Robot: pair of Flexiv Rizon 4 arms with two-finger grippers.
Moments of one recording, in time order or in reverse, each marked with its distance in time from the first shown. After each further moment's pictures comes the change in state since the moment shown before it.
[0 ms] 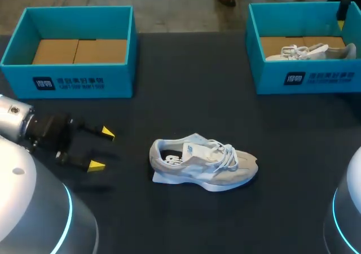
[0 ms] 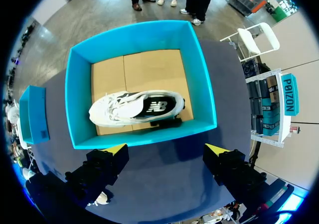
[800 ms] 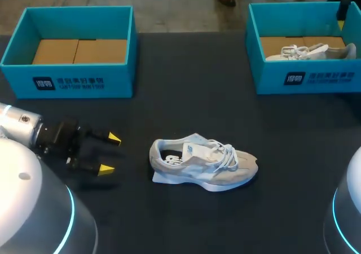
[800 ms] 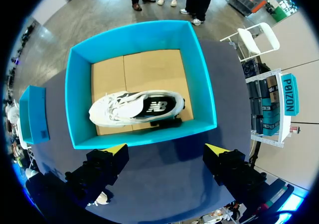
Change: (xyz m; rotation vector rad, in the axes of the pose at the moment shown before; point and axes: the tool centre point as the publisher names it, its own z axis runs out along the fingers) left arm -0.009 0.024 0.024 0.009 -0.038 -0.080; right arm 0.000 0.000 0.000 0.000 0.000 0.000
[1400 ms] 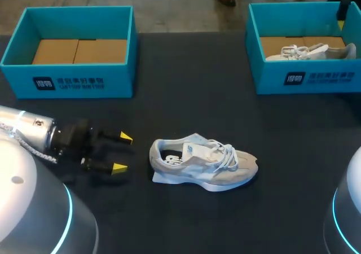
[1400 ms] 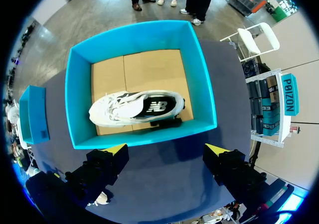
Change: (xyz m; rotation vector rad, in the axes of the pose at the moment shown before) left arm -0.015 -0.001 0.033 0.077 -0.006 0.005; right arm 0.000 0.000 0.000 0.000 0.000 0.000
